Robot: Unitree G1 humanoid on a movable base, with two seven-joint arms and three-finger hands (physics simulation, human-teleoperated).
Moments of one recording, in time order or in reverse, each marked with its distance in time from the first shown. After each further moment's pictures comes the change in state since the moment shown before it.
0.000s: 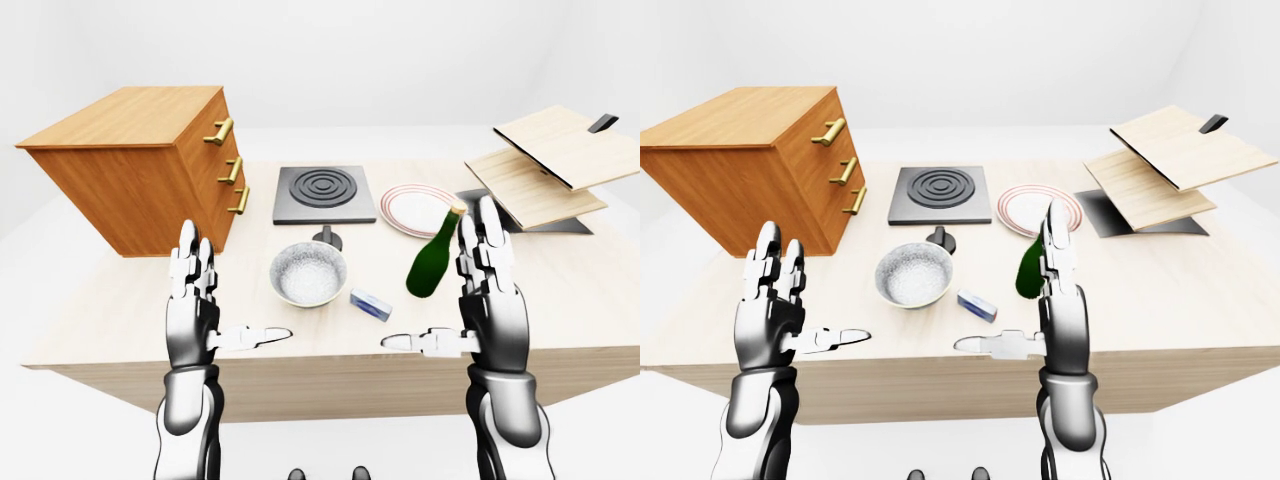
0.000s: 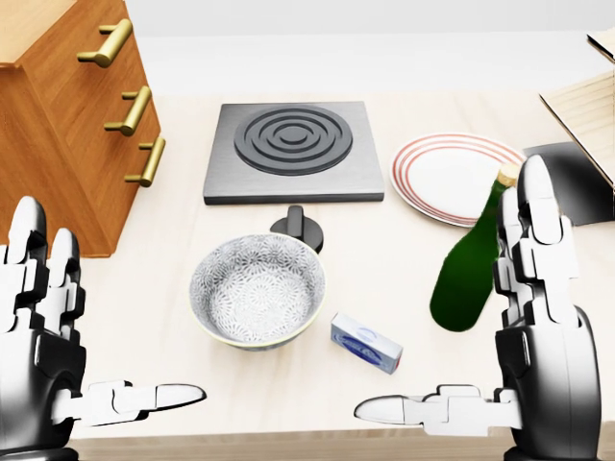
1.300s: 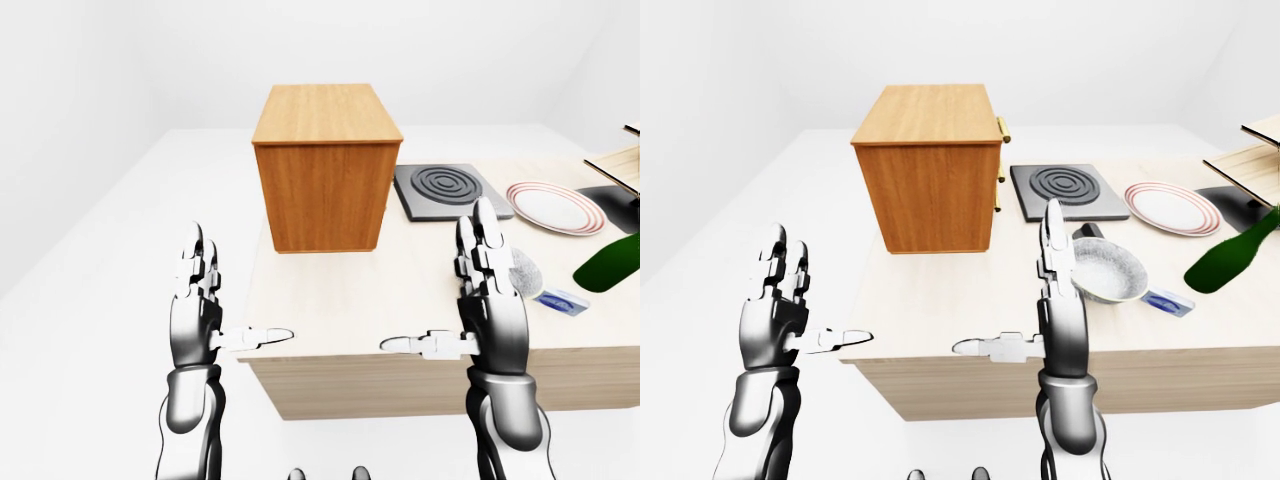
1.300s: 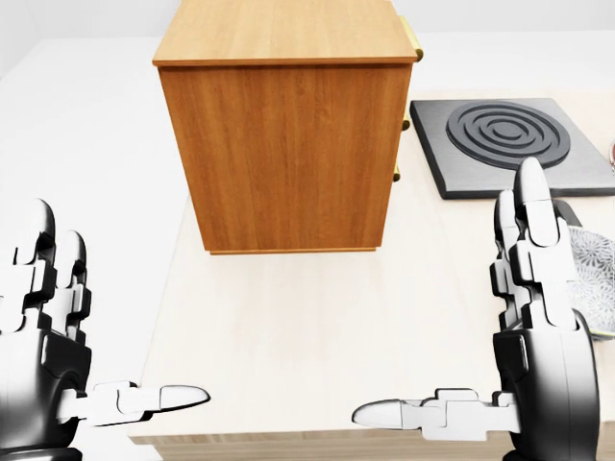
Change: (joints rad) left arm -0.003 0.003 -0.006 0.016 0.003 0.000 -0.007; right arm 0.011 -0.002 0.010 -0.011 -0.001 0.000 0.004
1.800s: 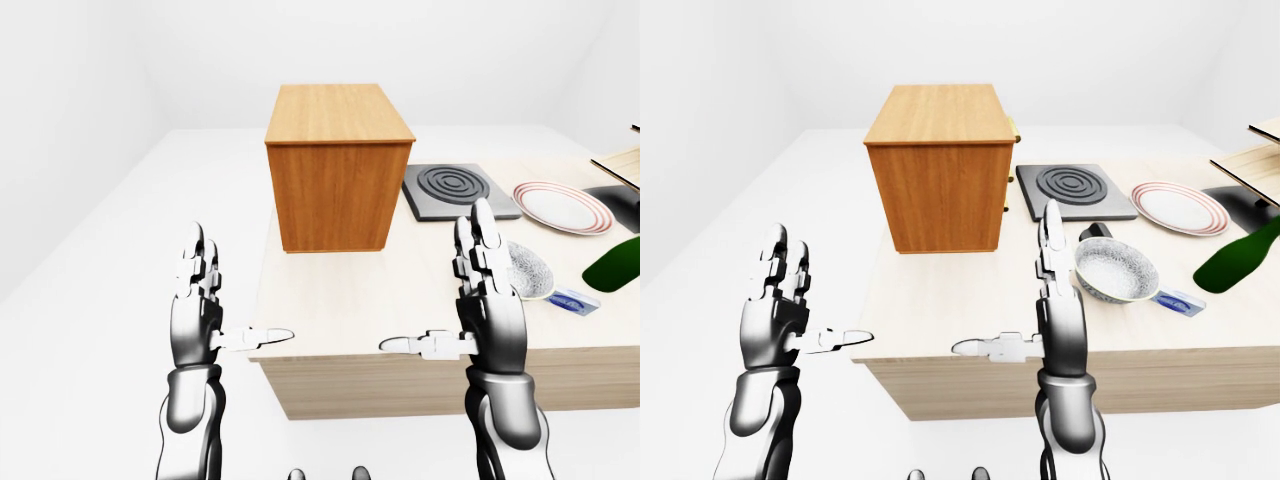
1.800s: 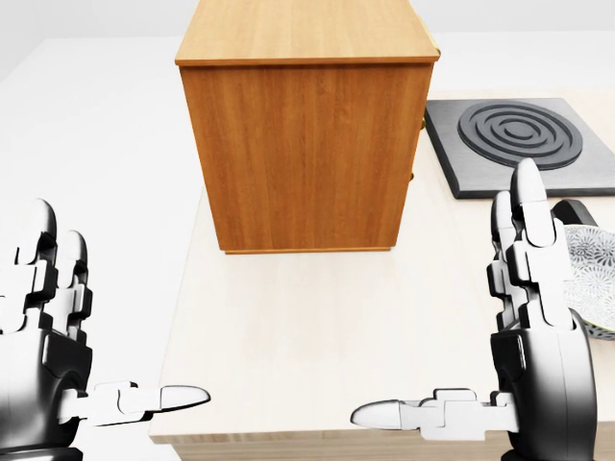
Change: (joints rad) left arm -0.001 0.001 -0.001 0.003 0.000 0.000 -0.002; right arm -0.002 -0.001 0.001 0.008 0.008 0.000 0.004
